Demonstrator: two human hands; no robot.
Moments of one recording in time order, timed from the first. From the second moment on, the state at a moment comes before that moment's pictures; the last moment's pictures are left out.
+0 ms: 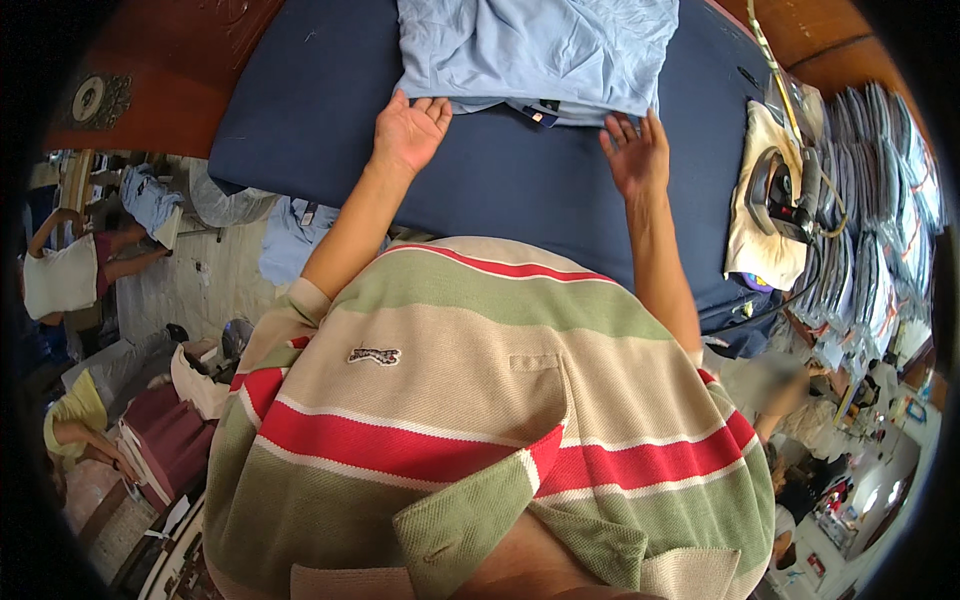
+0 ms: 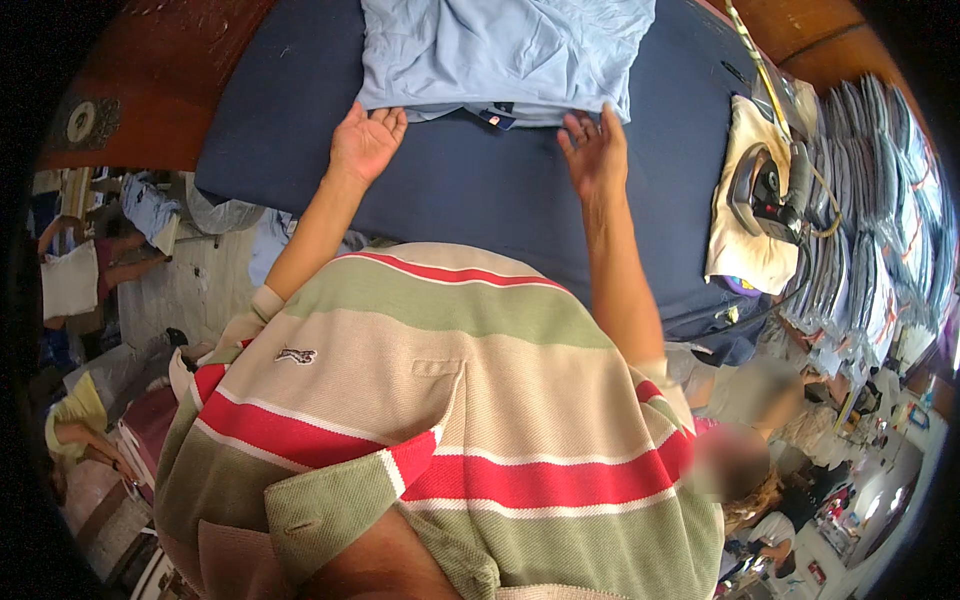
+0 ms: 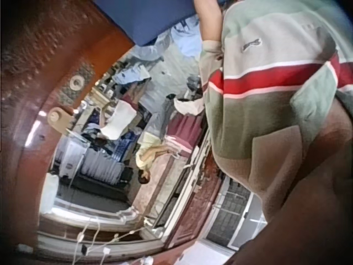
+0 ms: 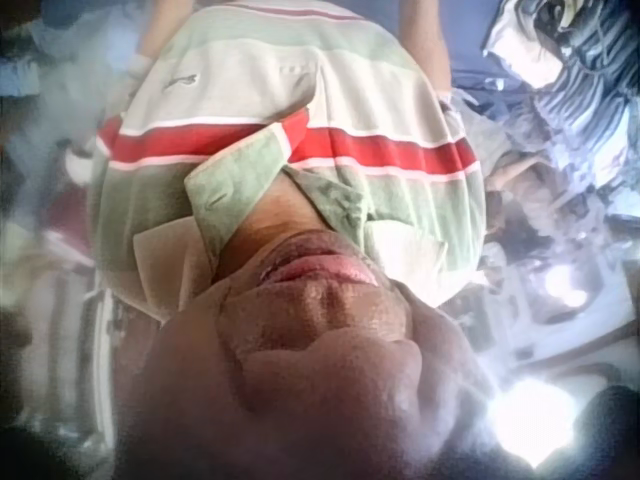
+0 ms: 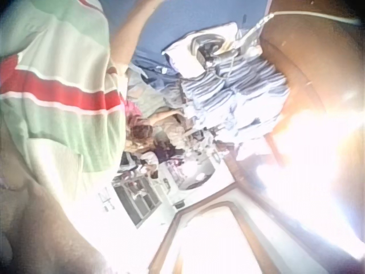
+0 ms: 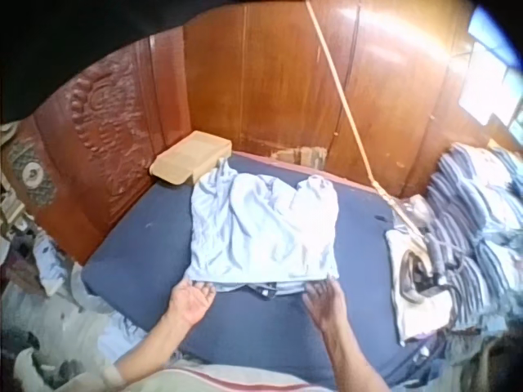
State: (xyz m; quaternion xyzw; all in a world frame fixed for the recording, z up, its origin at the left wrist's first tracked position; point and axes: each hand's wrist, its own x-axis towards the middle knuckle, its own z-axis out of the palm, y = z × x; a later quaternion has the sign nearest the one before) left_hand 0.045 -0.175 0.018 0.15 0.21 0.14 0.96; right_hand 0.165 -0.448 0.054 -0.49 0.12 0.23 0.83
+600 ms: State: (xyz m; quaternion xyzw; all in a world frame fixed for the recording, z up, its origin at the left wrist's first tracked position) left_hand 0.035 -0.160 -0.010 0.07 0.19 -0.01 0.98; right_hand 0.125 -0.462 0.013 -0.29 0.27 0.15 0.91
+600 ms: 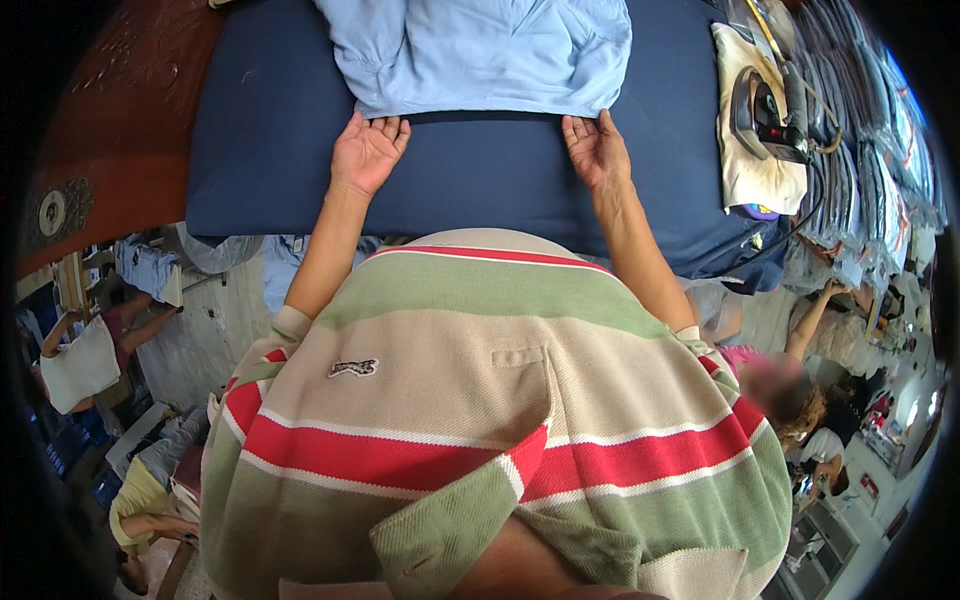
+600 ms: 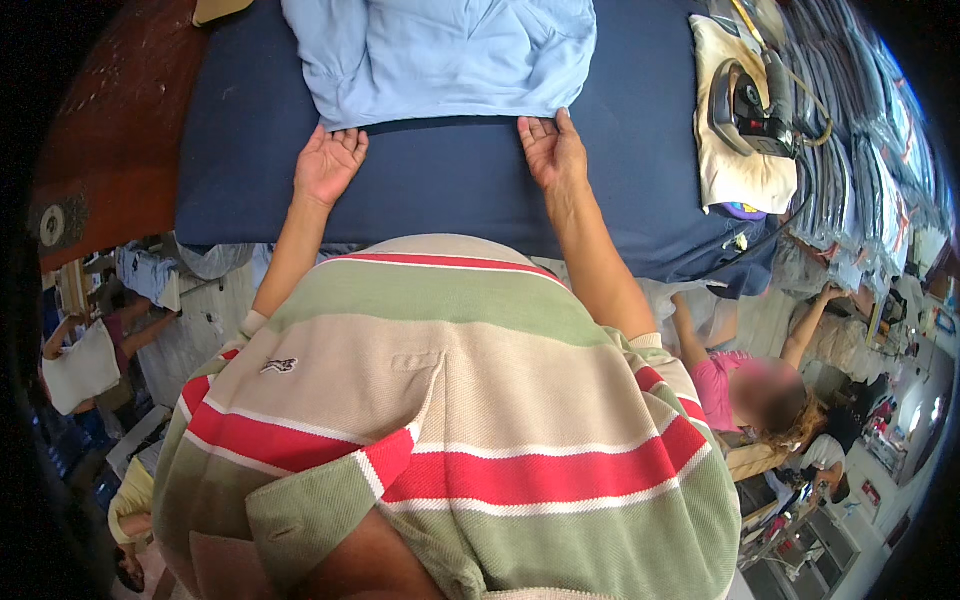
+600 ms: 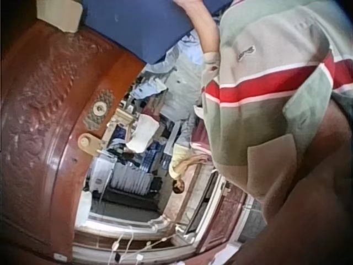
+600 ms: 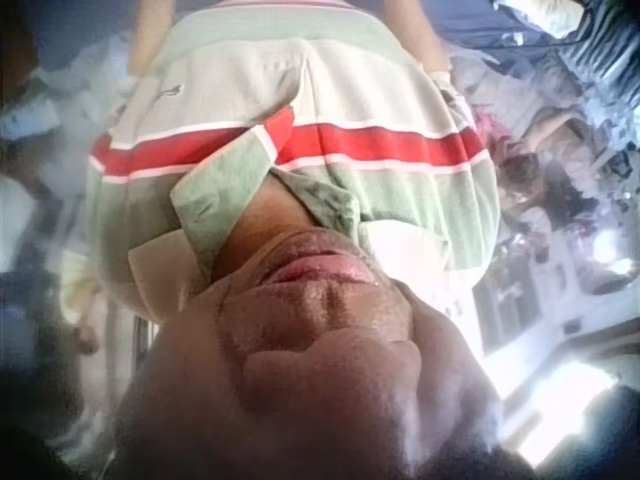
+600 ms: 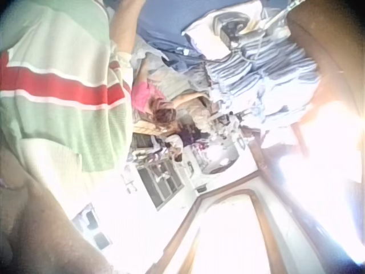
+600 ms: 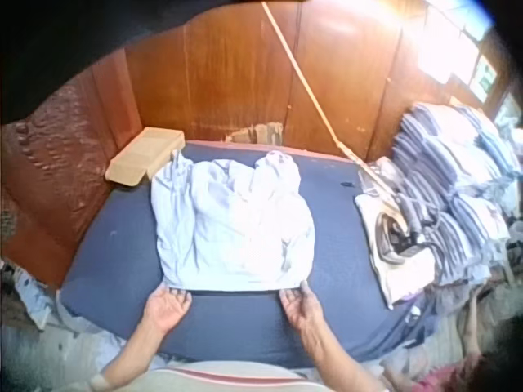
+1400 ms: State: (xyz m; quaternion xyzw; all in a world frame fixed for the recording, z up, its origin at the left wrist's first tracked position) left_hand 0.021 -0.185 0.003 0.32 0.45 0.12 0.82; right_hand 0.365 -0.782 0.111 -1.00 0.01 -0.01 -0.05
